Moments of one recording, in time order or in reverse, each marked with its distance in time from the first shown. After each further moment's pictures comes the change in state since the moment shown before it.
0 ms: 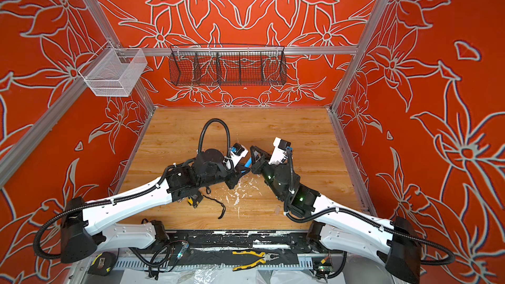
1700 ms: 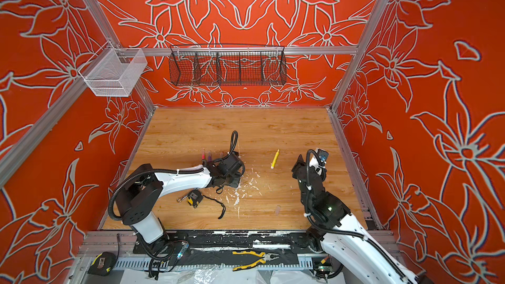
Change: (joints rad) left arm 0.101 0.487 0.002 -0.155 -0.252 -0.402; right arm -0.447 -0.298 -0.060 -0.715 0.294 -0.278
